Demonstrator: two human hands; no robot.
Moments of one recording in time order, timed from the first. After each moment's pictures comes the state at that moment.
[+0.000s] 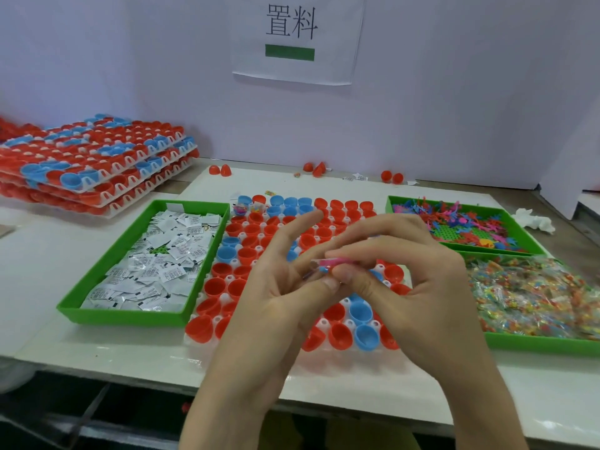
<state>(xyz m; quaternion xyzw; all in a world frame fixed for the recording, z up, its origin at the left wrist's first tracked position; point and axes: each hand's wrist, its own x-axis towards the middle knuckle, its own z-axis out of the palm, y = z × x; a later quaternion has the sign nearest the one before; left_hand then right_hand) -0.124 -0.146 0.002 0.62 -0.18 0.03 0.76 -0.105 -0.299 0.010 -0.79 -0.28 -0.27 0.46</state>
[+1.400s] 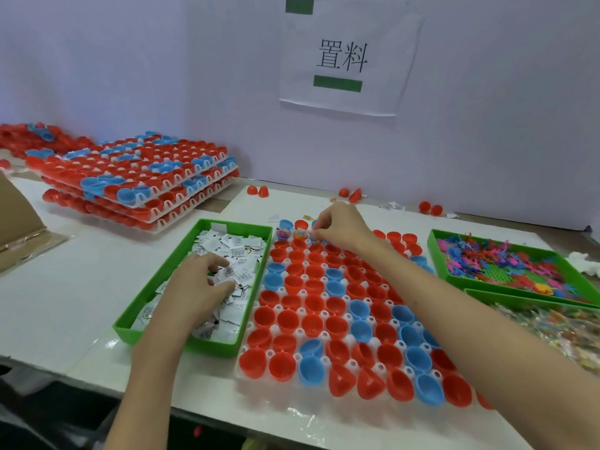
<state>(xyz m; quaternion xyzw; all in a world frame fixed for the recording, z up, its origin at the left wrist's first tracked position) -0.018 0.024 -0.053 0.92 0.11 0.10 0.37 0.136 -0.204 -0.026 -0.95 -0.17 -0.07 0.26</state>
